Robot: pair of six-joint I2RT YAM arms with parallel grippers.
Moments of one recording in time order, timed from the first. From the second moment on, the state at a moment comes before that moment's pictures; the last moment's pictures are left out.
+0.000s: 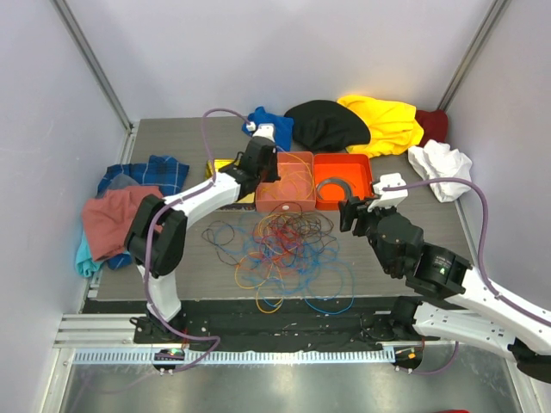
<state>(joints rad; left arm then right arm) -0.61 1.85 1.38 -0.11 -0.21 -0.42 1.03 0.70 0.86 -0.39 0.80 0.25</state>
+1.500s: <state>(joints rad) -0.63 1.70 1.33 -0.20 -0.24 -0.37 1.03 0.74 0.86 -0.39 0.79 0.26</state>
